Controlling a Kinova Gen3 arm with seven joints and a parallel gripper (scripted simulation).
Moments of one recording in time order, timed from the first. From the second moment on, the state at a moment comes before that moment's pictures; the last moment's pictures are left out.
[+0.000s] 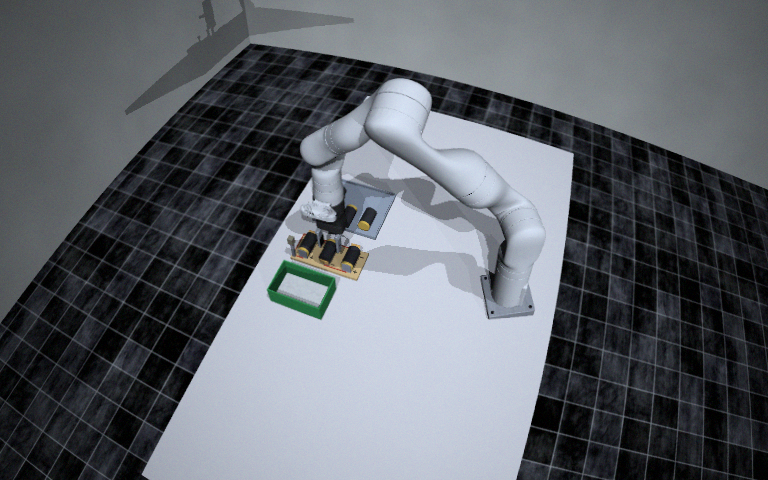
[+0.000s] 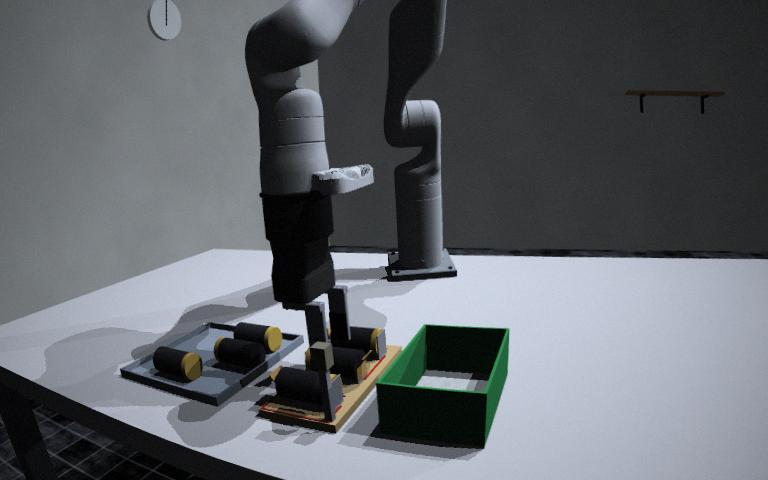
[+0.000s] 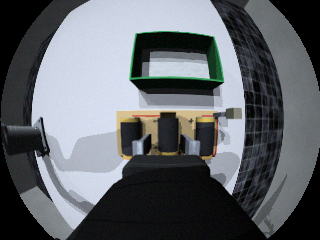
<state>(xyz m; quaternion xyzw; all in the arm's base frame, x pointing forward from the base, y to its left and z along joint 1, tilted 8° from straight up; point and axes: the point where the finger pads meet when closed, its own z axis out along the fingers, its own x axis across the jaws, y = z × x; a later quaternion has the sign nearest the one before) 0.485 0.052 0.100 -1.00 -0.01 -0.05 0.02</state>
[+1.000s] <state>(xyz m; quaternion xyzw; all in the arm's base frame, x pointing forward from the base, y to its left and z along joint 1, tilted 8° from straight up) 0.483 0.054 0.141 -1.00 -0.02 -0.06 0.03</state>
